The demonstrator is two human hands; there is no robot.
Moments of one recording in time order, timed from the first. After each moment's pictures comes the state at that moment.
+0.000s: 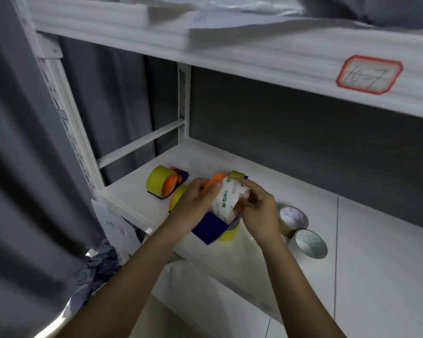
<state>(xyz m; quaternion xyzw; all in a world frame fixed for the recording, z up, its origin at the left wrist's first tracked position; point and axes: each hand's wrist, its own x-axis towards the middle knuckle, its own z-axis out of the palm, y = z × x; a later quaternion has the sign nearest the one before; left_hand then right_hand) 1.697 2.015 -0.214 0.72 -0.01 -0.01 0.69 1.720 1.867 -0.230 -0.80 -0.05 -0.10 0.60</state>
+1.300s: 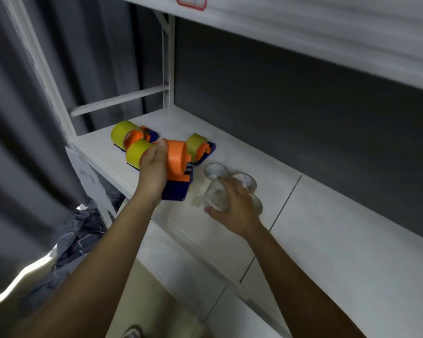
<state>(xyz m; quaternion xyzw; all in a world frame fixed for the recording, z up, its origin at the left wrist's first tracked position) 1.672 1.898 -0.235 0.63 0.18 0.22 0.72 1.703 1.705 -0.302 -0.92 -0.25 -0.07 0.31</state>
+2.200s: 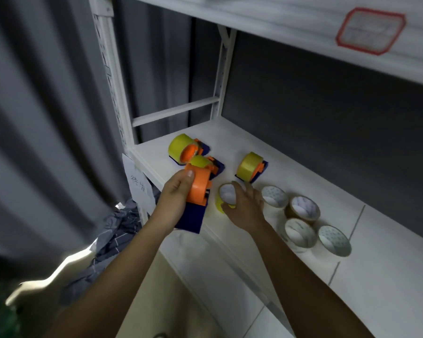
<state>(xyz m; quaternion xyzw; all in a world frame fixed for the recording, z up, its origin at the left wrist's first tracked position) 1.640 2.003 -0.259 0.67 0.11 0.18 0.71 1.747 1.847 -0.317 -0.96 -0.19 0.03 0.21</state>
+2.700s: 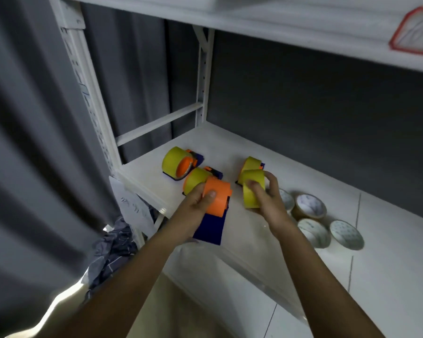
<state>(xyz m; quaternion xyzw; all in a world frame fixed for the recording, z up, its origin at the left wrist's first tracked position) 1.682 2.034 -0.279 0.70 -0.01 -0.01 0.71 1.747 1.852 -0.278 -0.74 0.00 0.06 0.67</state>
